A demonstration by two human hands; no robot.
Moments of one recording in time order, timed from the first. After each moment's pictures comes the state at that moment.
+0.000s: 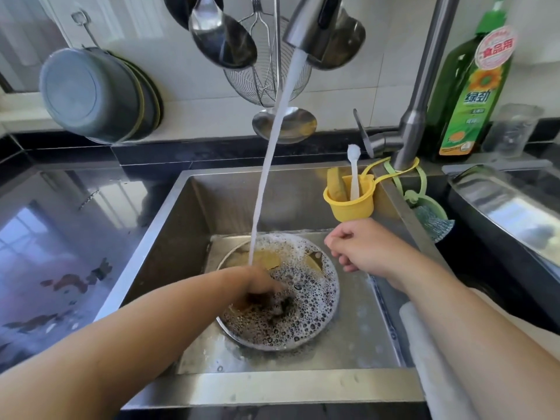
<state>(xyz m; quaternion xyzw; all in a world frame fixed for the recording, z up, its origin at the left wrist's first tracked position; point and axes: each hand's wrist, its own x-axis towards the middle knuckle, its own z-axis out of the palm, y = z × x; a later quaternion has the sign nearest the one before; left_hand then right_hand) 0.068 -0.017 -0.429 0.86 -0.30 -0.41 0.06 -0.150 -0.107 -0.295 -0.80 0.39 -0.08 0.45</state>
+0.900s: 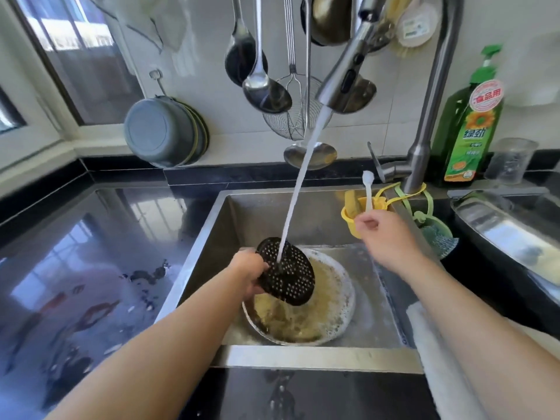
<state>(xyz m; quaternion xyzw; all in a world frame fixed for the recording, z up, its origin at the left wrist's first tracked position) 0.059 0.045 -0.344 0.75 -0.07 -0.39 0.53 -0.150 -0.094 -0.267 -0.80 0.43 -0.23 0.36</state>
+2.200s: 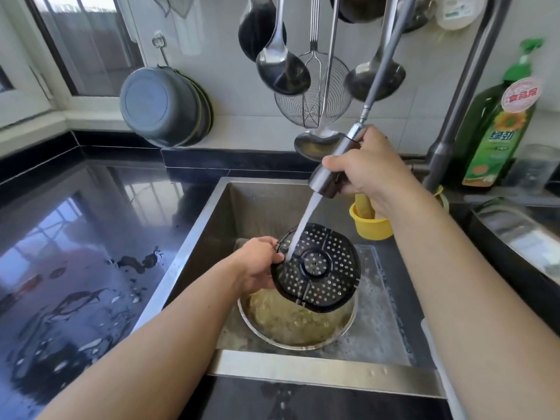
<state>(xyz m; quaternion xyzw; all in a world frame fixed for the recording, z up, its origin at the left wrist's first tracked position) 0.056 0.038 -0.338 0.68 -0.14 -0.48 0.54 -0.076 -0.091 -0.184 -0.72 0.32 -0.32 0.52</state>
